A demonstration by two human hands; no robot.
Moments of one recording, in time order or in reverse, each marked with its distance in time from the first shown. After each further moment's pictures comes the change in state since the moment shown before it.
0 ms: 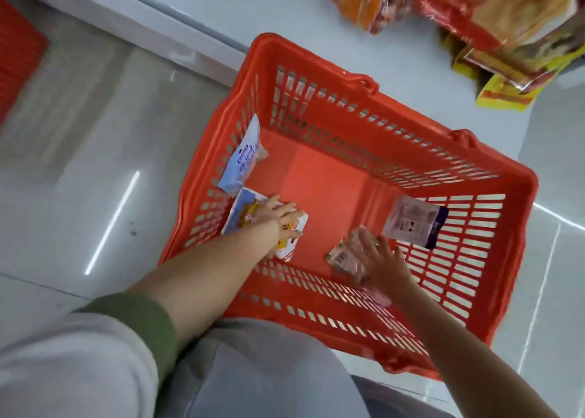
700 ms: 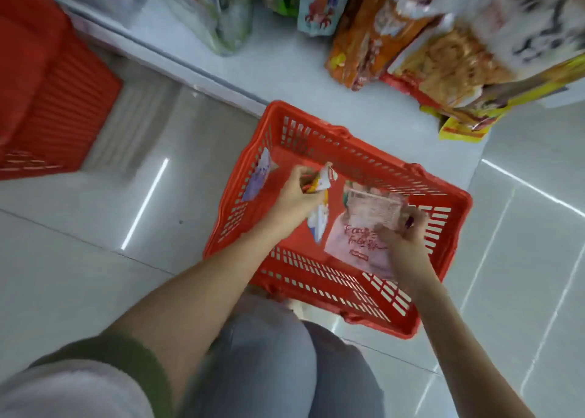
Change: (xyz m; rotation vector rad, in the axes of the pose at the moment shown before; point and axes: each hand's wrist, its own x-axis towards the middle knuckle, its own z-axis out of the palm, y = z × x) left_hand -0.154 -0.005 -0.148 -2.229 0.917 -0.421; right_hand -0.096 0.019 -0.259 1.930 0.215 0.570
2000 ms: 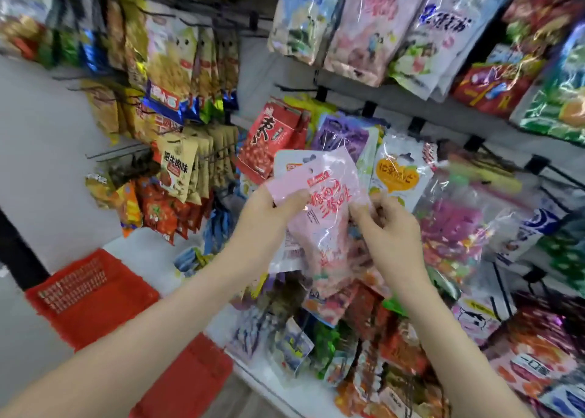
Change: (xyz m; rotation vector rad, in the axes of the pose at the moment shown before) left_hand -0.501 0.708 -0.274 -0.241 0.171 0.956; right_hand -0.552 -0.697 0.144 -0.231 0.050 -1.267
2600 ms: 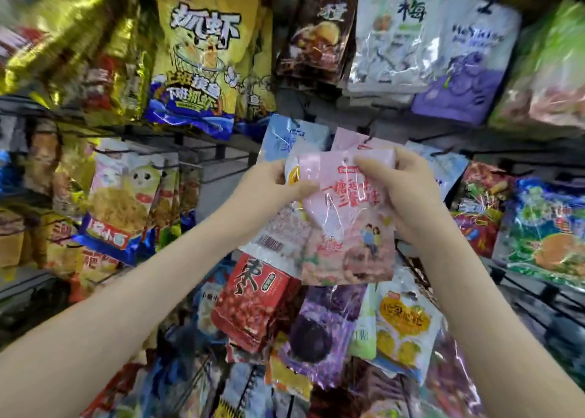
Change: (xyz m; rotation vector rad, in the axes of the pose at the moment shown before) left_hand 0.224 0.141 -0.048 0.256 -0.315 0.345; right_hand 0.213 -0.155 0.012 0.342 0.153 -0.187
